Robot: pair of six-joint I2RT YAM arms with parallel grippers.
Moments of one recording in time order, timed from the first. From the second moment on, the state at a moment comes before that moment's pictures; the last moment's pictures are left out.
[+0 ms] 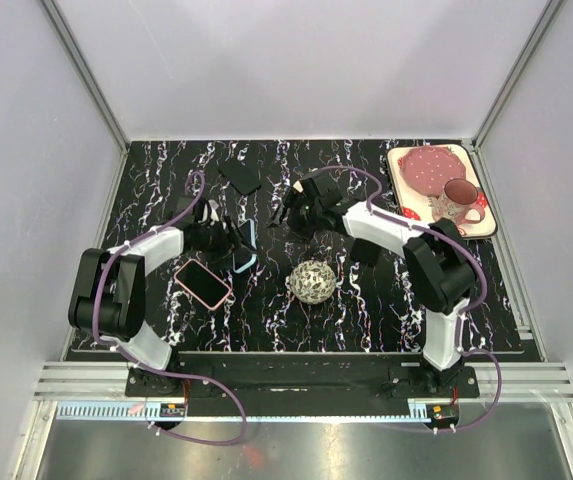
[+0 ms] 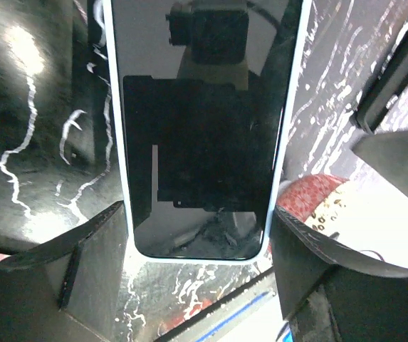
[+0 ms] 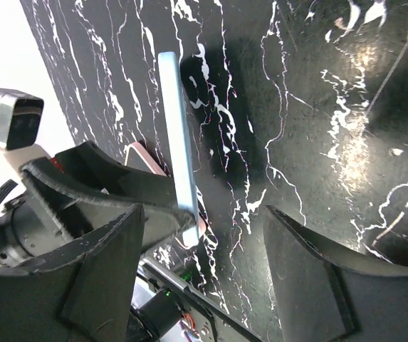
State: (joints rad) left arm -0.18 1.61 0.88 -0.33 0.50 -0.67; right arm 0.64 1.90 1.36 -0.21 -0.26 1.05
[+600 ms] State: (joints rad) left arm -0.18 1.52 0.81 -0.35 0.63 -0.65; right arm 0.74 2.16 1.53 -0.25 -0.35 1.04
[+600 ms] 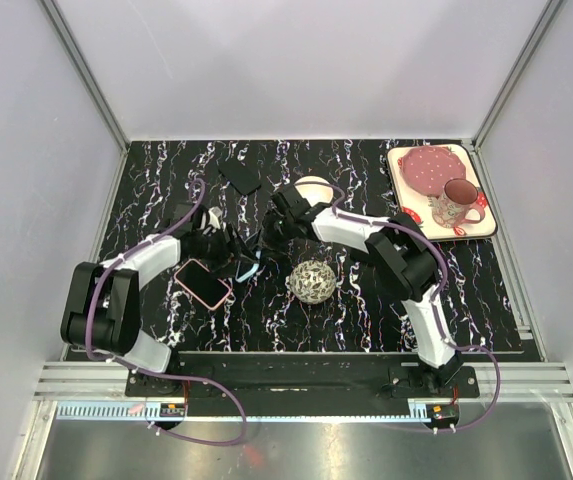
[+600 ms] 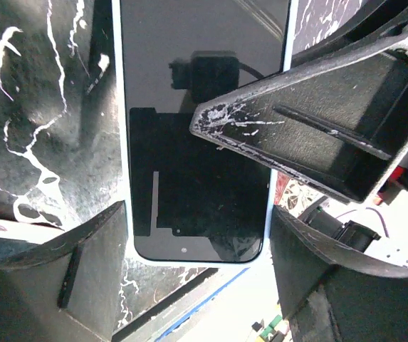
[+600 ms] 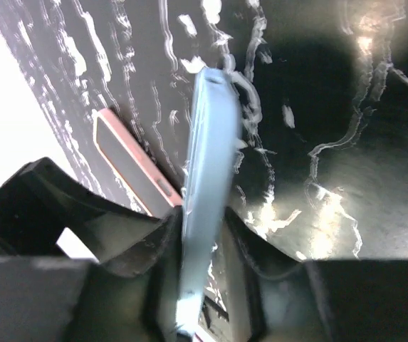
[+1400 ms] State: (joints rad) left arm -0.03 1.27 0.86 0.01 1.01 -0.85; right arm 0.57 1.74 1.25 -0.12 -0.64 0.93
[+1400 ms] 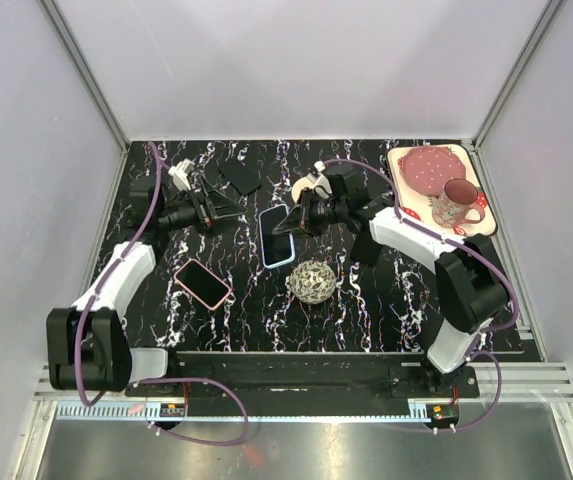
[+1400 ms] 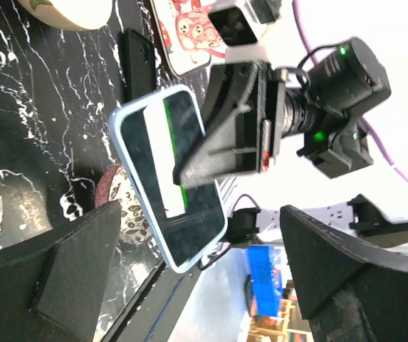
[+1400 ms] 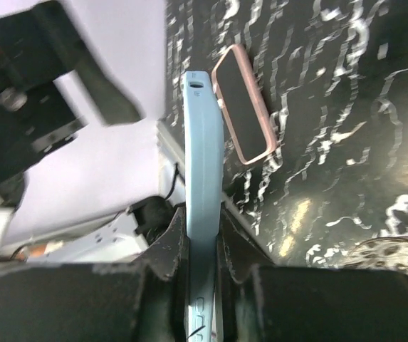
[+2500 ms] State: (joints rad) left arm -0.16 1.70 0.72 1.19 1.12 -1.75; right arm 0.57 1.77 1.14 0.43 -0.91 1.23
